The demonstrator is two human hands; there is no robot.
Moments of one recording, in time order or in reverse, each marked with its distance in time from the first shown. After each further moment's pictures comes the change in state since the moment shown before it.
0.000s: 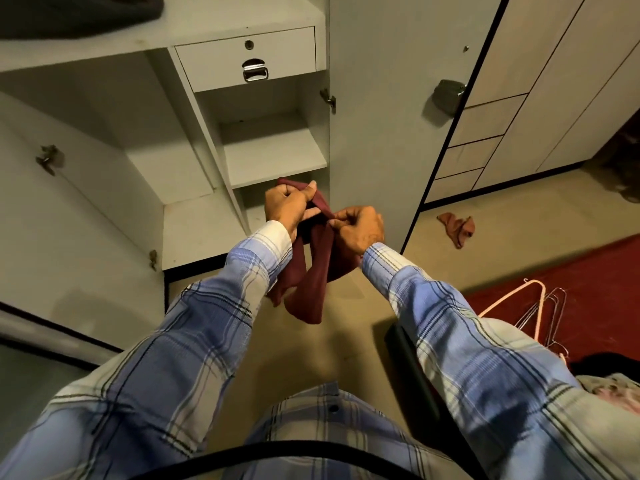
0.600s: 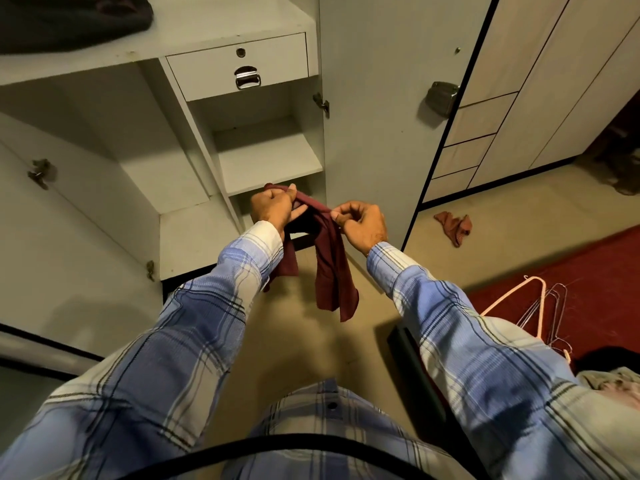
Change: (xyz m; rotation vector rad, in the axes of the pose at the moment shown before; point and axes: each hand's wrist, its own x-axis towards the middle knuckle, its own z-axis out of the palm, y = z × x) left_hand 0.017 0.011 -0.010 -0.028 0.100 -0.061; right_hand 0.005 -0.007 -0.003 0.170 0.030 -0.006
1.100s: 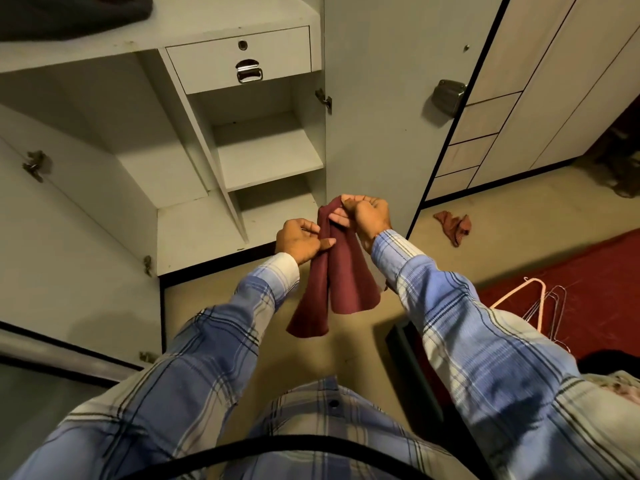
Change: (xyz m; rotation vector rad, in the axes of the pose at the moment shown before) left_hand -0.010 -0.054 -0.013 0.673 -0.234 0.028; right_hand 0.006 -0.026 0.002 0.666 -0.019 0.325
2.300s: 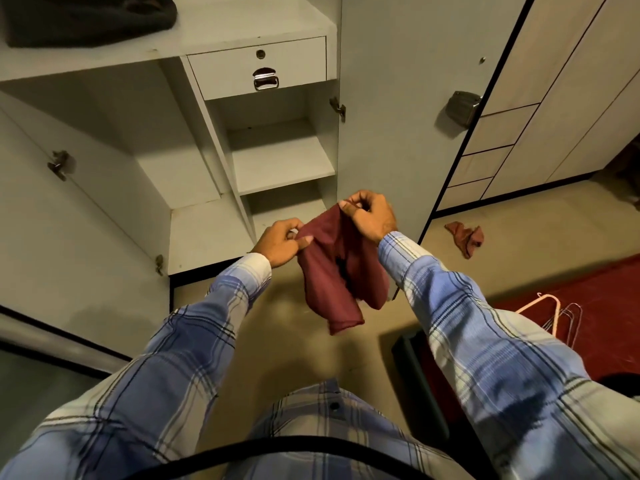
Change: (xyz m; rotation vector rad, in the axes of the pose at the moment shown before) left_hand 0.029 -0.029 -0.056 0.264 -0.136 0.354; right_hand 0.030 0.002 -0.007 -0.809 -0.058 -0.426
